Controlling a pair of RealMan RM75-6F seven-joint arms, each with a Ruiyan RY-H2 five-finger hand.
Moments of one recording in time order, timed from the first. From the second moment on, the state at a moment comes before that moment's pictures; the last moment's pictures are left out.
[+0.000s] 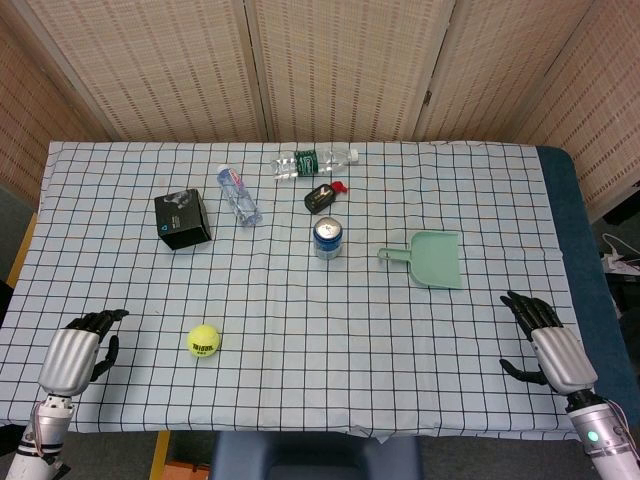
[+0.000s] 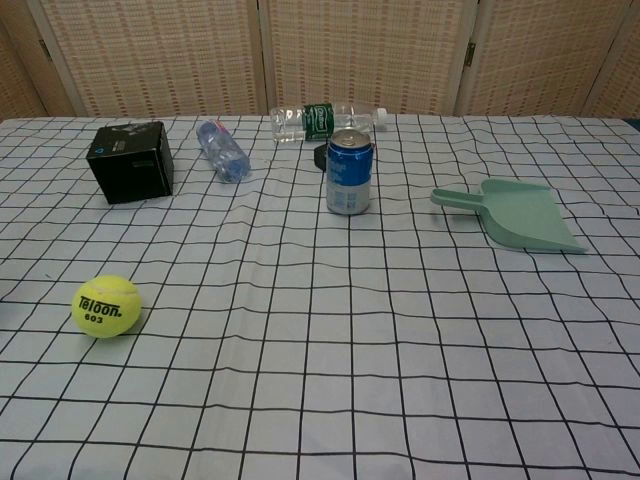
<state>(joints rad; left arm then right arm) -0.19 -1.39 -0.02 -1.30 1.59 1.53 0.03 0.17 -1.13 -0.03 -1.56 -1.56 1.30 0.23</state>
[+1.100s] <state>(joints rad) -0.18 -1.51 -0.06 -1.39 1.56 1.53 0.32 0.17 -1.10 -0.04 -1.57 -1.59 1.32 0.27</state>
